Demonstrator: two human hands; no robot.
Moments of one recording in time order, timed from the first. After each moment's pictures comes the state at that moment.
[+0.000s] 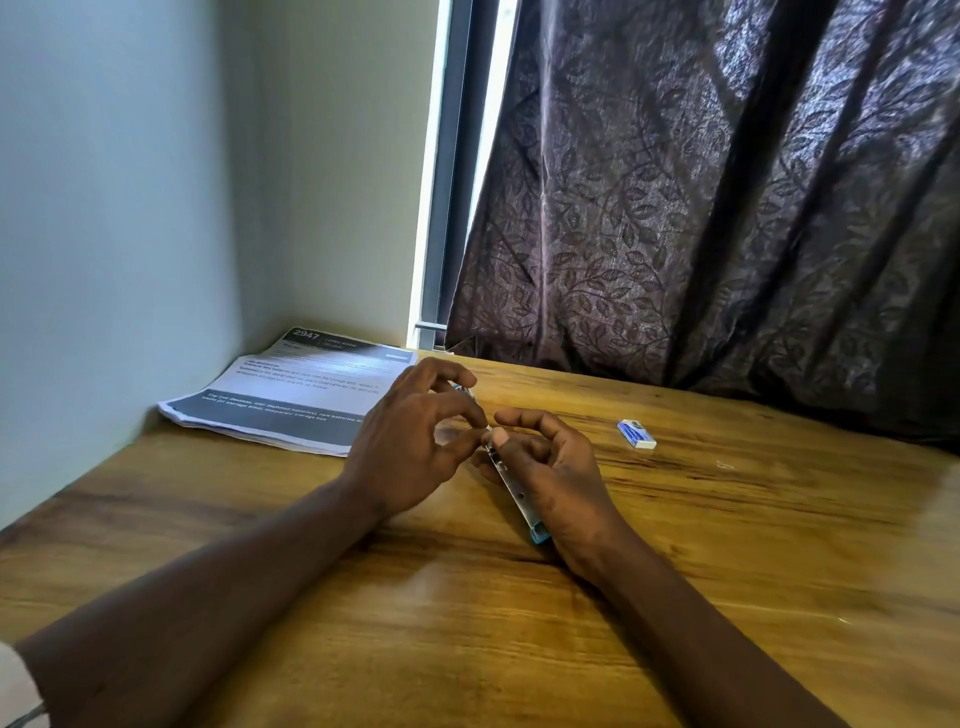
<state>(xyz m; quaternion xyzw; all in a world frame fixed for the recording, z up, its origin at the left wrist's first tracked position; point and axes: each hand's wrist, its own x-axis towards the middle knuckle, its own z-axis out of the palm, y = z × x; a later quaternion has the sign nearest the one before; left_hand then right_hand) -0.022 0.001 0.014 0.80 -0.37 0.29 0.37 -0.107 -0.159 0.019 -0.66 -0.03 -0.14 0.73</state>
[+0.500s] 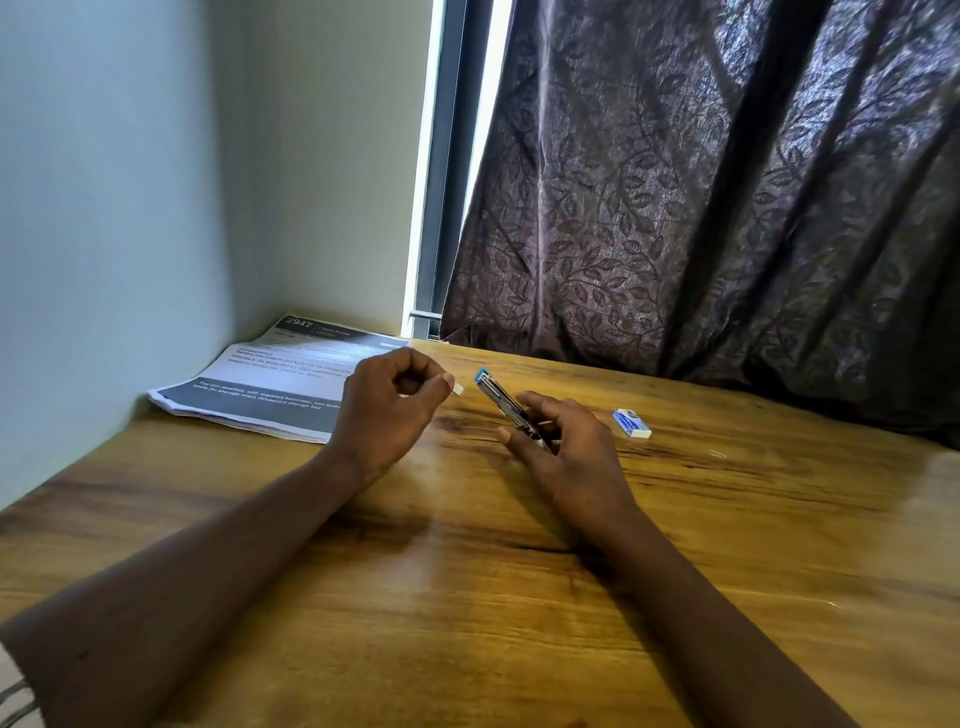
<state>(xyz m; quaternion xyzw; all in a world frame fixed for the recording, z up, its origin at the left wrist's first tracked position) -0.008 0.002 0.018 0.73 -0.23 0.21 0.61 -0.094 -0.189 0.017 -0.88 -0.01 -0.26 0.39</state>
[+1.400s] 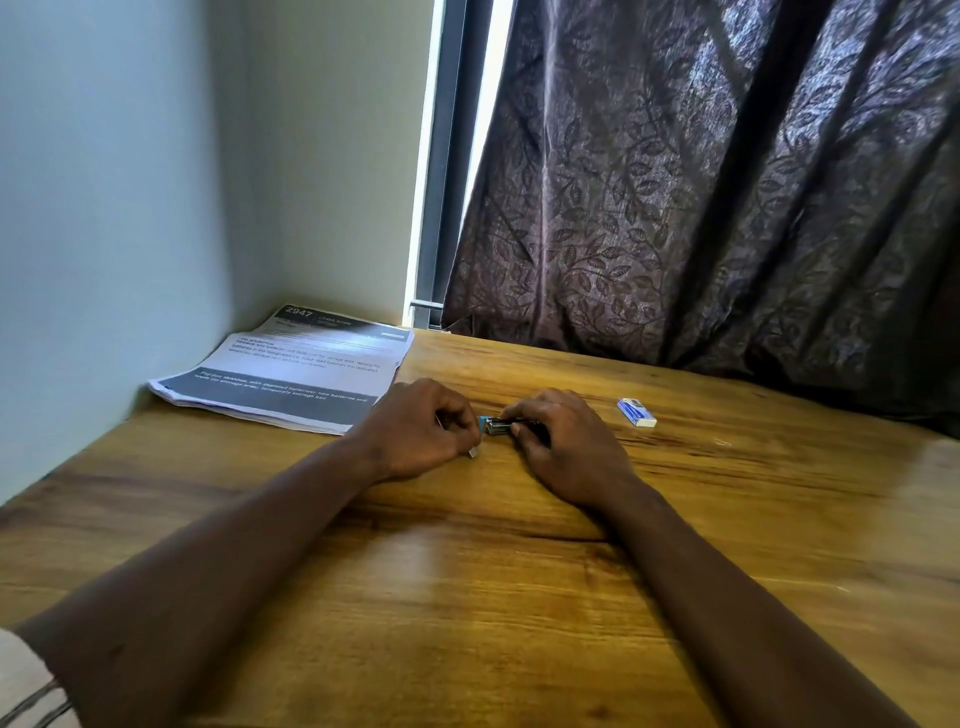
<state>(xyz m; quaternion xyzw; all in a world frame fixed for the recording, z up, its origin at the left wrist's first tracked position) -0.010 0.004 0.016 0.86 -0.34 0.05 0.37 -0.064 -0.203 0.009 -0.97 -0.07 -0.21 0.12</state>
